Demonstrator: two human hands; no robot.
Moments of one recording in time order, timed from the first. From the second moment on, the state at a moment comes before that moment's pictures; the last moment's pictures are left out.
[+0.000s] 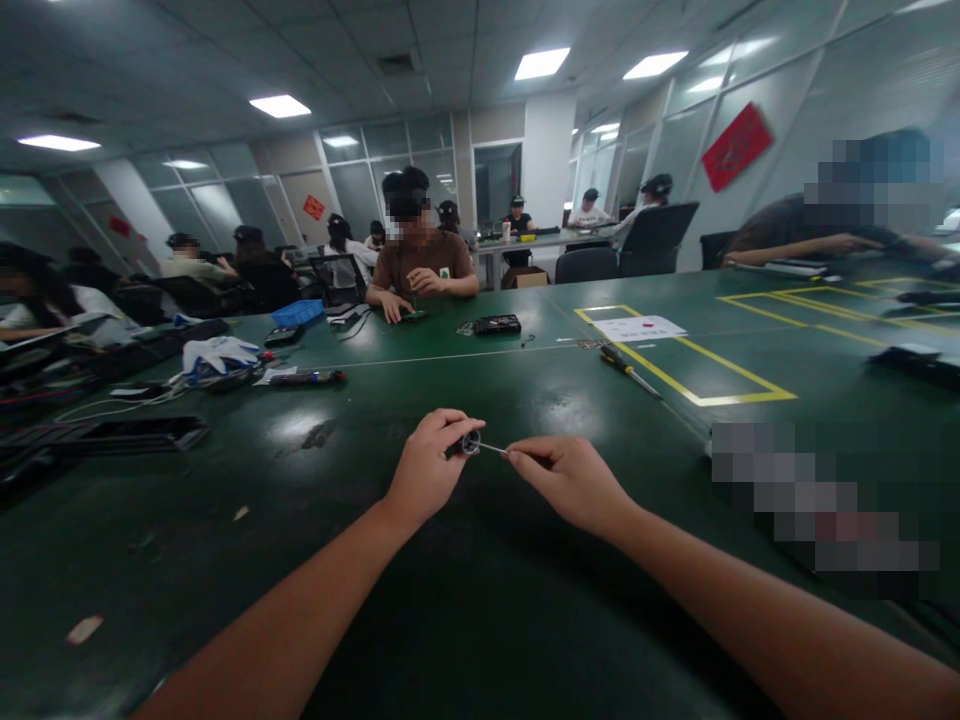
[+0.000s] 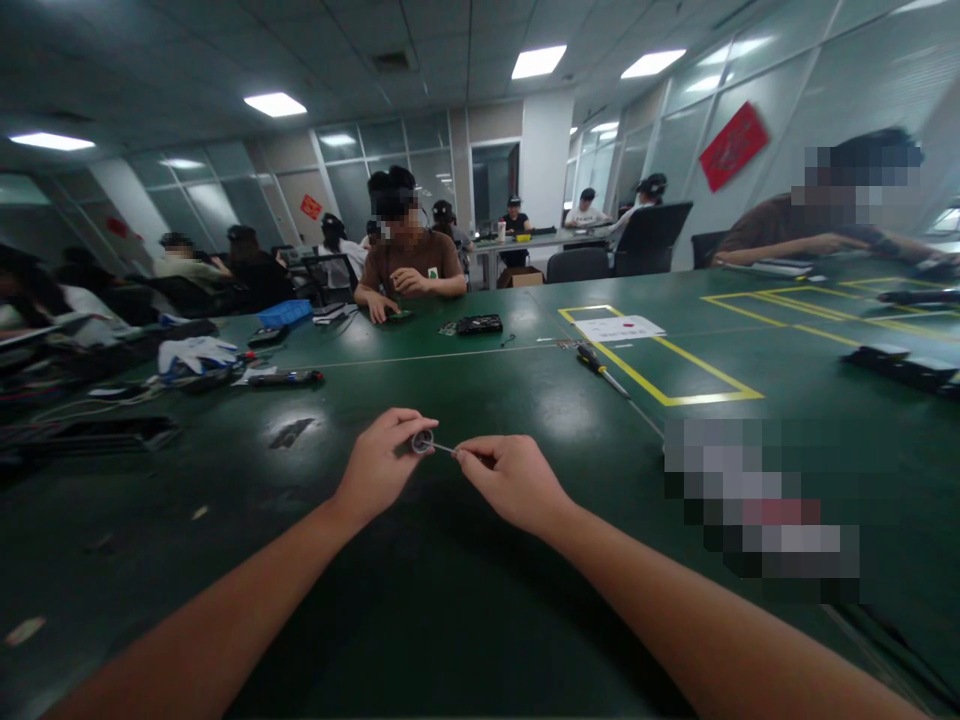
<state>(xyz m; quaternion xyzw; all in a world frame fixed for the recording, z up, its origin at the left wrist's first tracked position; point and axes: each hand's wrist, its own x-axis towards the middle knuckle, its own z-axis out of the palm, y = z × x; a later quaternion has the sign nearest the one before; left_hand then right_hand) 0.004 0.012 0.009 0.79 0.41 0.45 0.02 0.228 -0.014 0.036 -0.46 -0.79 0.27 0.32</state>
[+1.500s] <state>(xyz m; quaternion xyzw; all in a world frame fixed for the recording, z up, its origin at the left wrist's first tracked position) 0.005 0.014 0.005 0.80 0.41 0.44 -0.02 0.231 -0.012 0.035 -0.47 -0.78 0.25 0.33</state>
